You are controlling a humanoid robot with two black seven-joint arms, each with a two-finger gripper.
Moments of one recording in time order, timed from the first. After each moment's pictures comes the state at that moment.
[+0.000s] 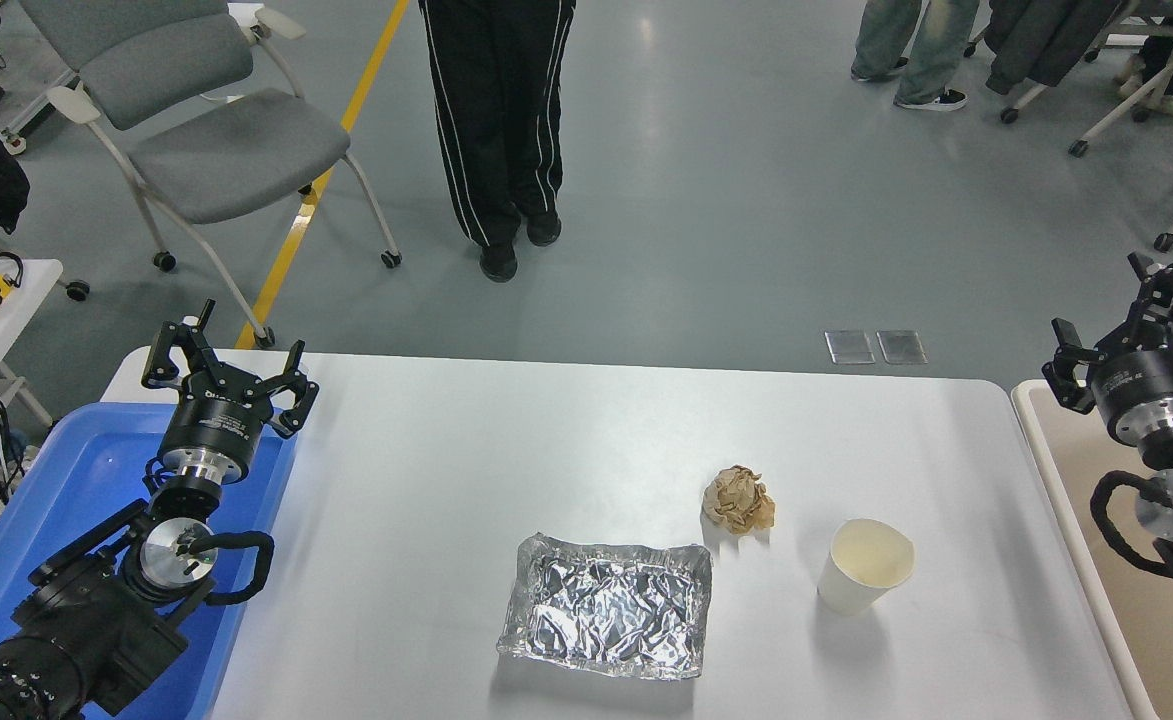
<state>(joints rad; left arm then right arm) -0.54 0.31 -0.85 -0.51 -0.11 -0.53 -0.54 0.60 -0.50 0.90 0.64 -0.20 0.05 0.43</state>
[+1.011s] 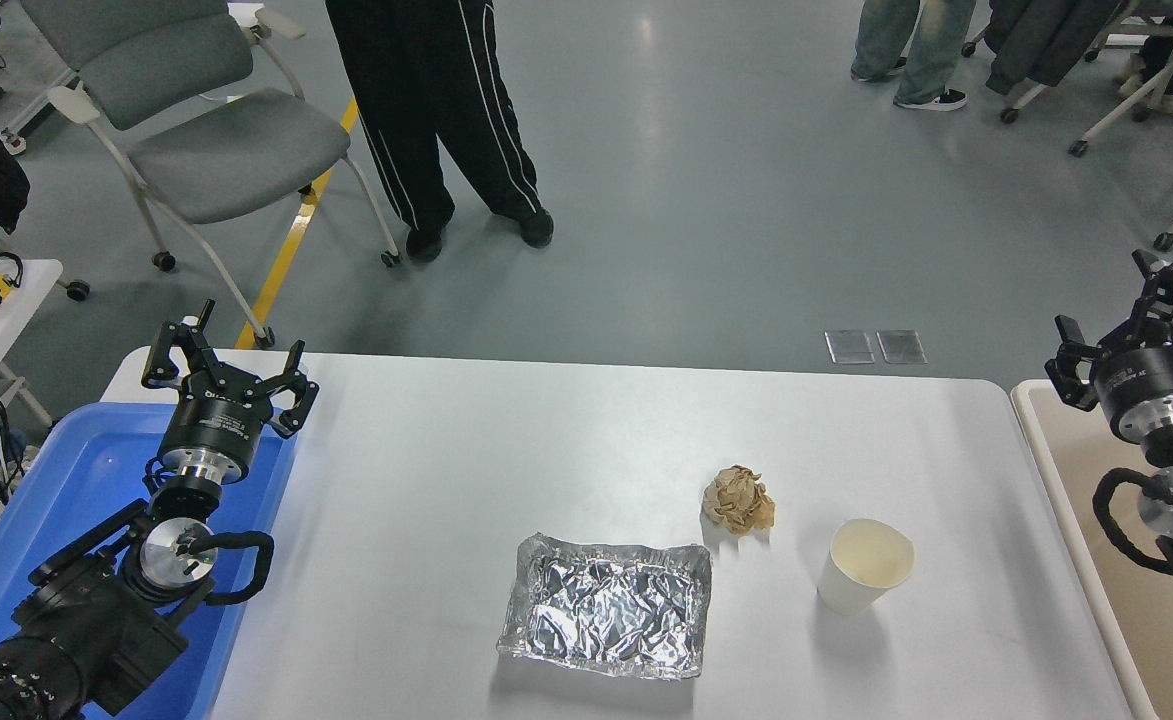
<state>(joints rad) -0.54 0.31 -0.85 -0.51 -0.11 -0.53 -0.54 0.60 -0.50 0.91 0.63 -0.20 0.05 0.43</state>
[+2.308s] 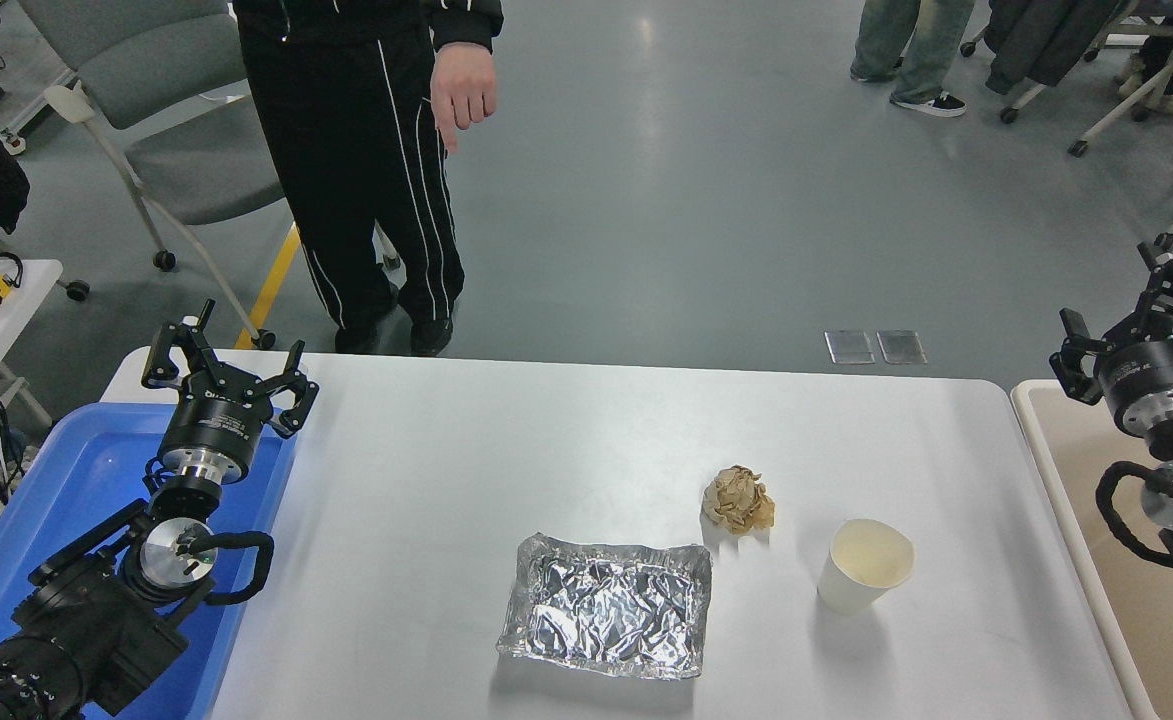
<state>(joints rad) -0.54 0.31 -0.85 -0.51 -0.11 -0.53 -0.54 0.63 -0.51 0.87 0.62 -0.19 0.05 0.43</state>
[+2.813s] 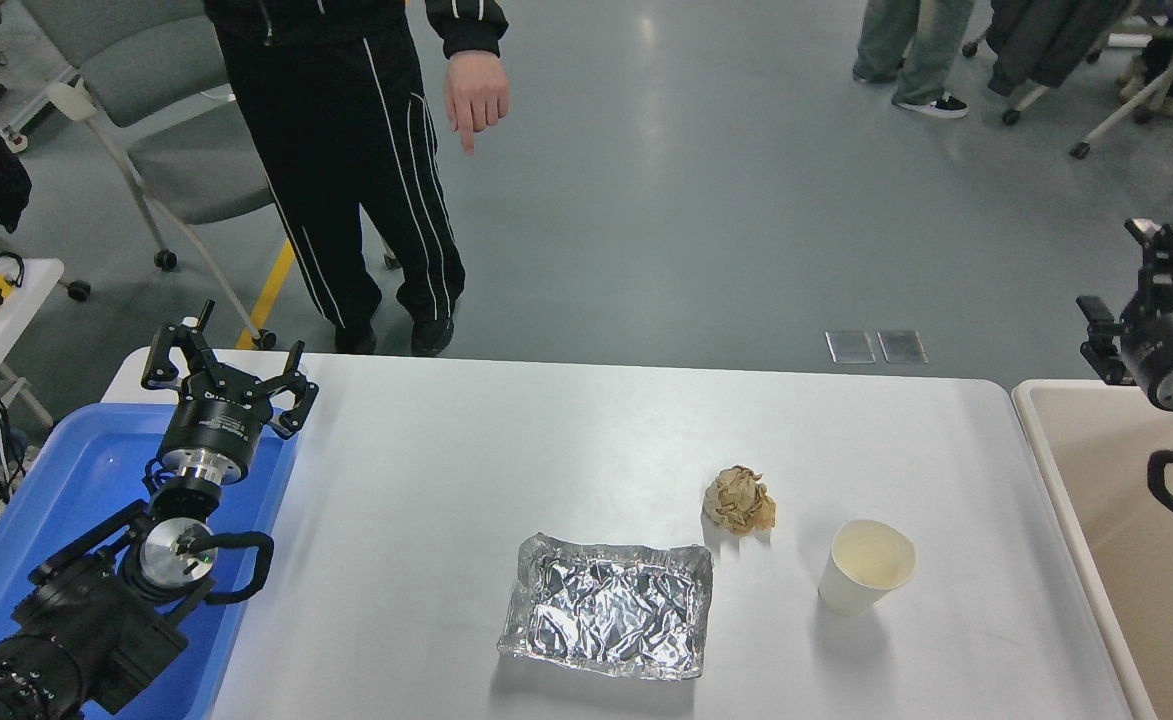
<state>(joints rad) -0.54 0.31 -0.85 -0.51 -0.11 -0.53 -0.54 0.84 -0.68 0.28 0.60 -0.21 0.07 0.42</state>
